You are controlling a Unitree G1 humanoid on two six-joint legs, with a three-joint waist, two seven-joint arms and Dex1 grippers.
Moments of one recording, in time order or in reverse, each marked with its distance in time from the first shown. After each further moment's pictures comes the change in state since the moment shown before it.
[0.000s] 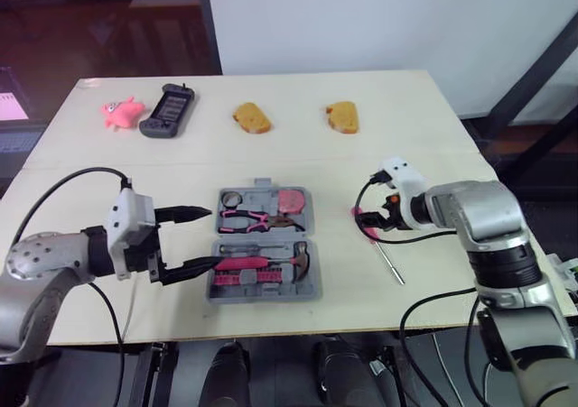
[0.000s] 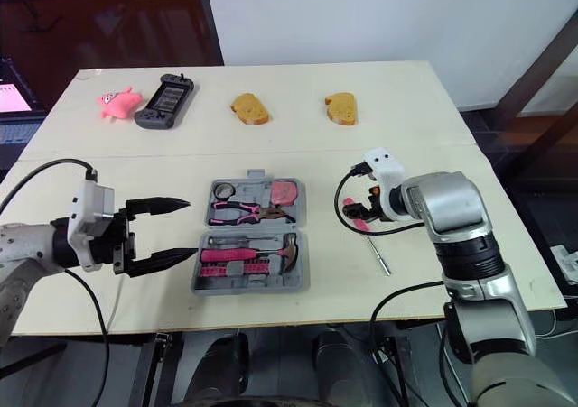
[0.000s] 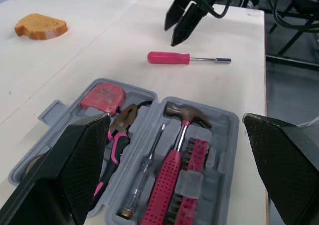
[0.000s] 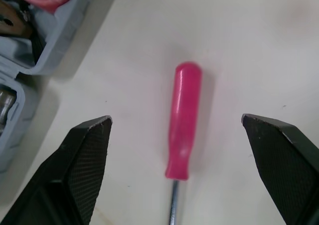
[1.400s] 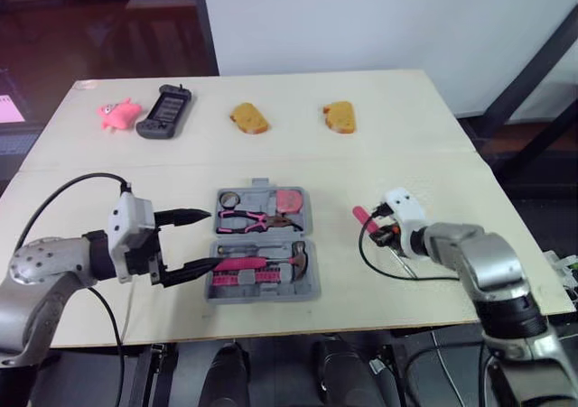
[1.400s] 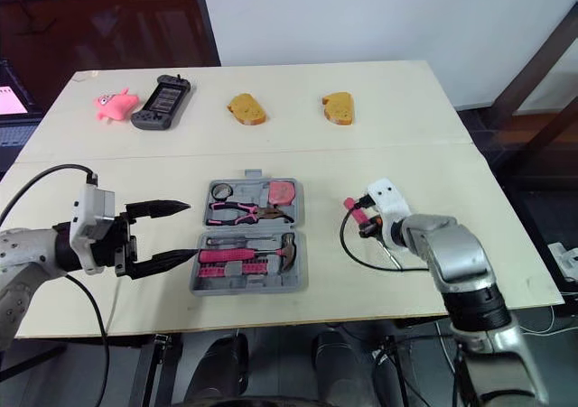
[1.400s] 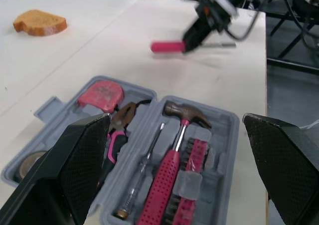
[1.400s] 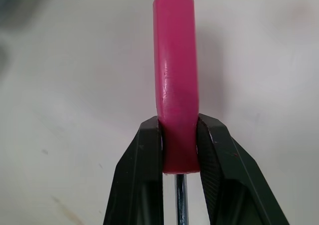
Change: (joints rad) left arm 0.061 -0.016 0.009 0.003 0.005 -0.026 0.021; right arm 0.099 -0.043 0.061 -0.064 0.102 -0.132 -0.100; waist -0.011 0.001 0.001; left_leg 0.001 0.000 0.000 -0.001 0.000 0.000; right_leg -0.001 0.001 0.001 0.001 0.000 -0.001
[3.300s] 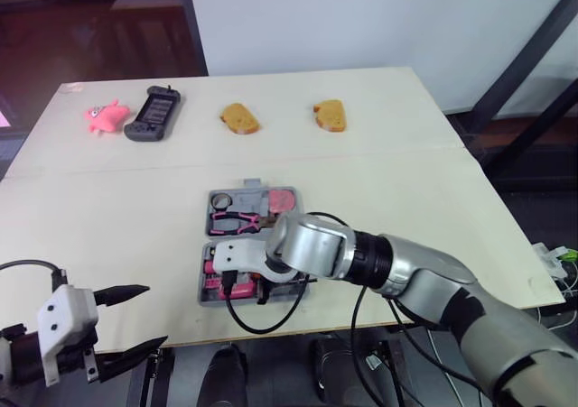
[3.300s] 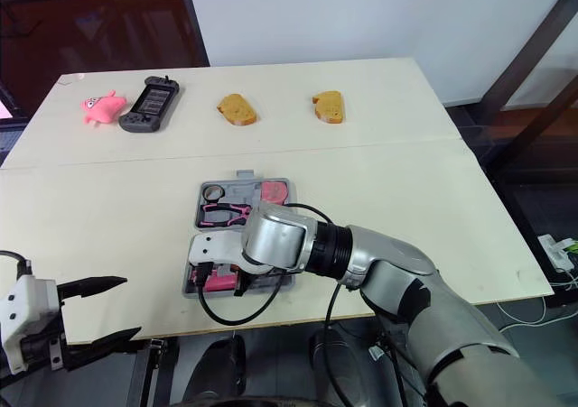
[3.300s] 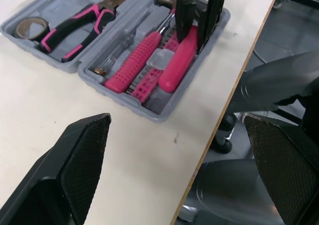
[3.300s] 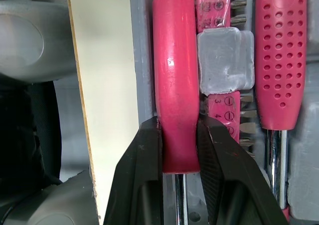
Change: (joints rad) left arm 0.647 -0.073 0.359 -0.120 0.125 -0.190 -0.078; right arm -0.571 0.480 0.903 0.240 0.024 0.093 0.233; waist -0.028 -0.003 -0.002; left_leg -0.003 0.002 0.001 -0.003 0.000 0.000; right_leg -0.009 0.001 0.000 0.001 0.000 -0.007
